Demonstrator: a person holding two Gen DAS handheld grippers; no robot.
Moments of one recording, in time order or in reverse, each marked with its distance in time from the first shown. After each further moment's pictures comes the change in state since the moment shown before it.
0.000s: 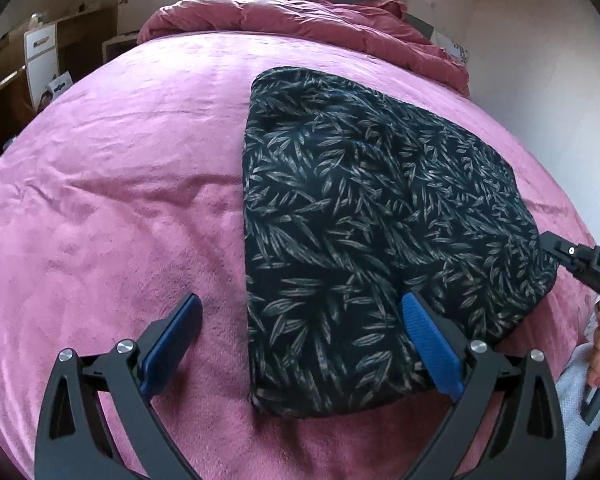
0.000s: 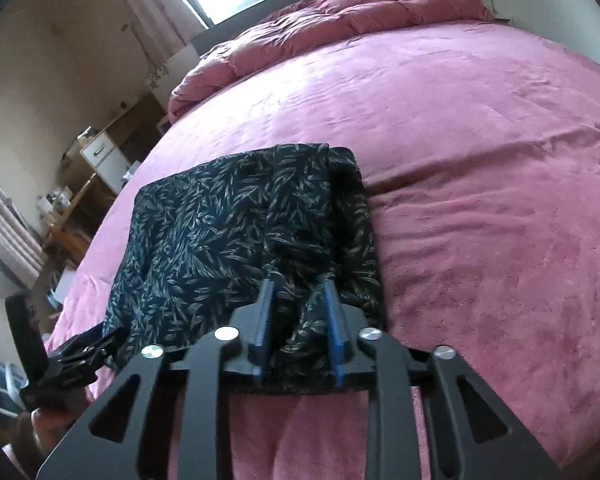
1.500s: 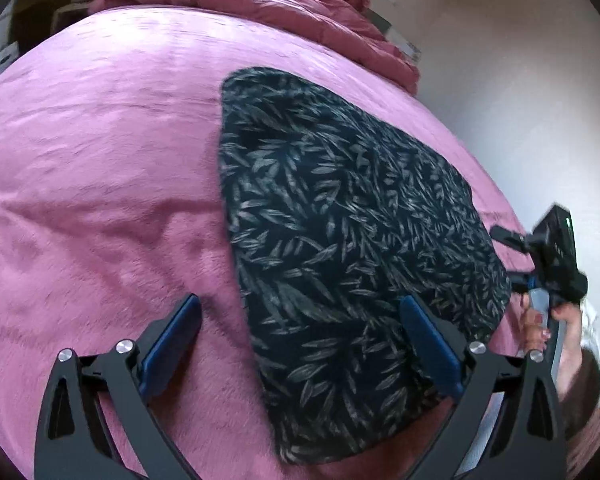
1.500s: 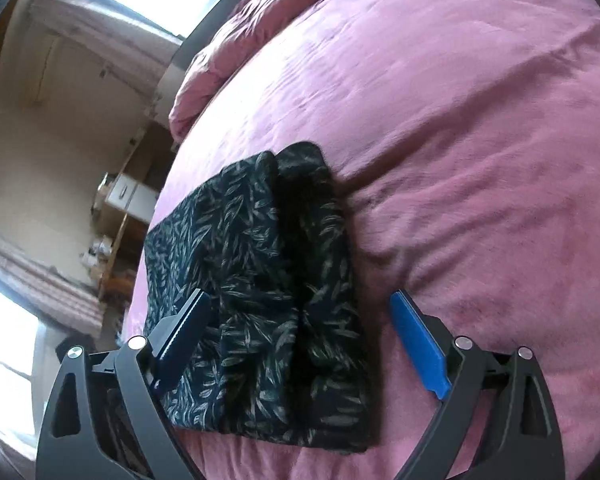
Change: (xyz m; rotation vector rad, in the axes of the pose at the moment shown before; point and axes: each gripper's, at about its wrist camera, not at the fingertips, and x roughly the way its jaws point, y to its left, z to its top) left arm 0.024 0.039 0.036 0.012 0.082 -0.296; right arm 0.039 -0.069 0.024 0.266 0.126 0.226
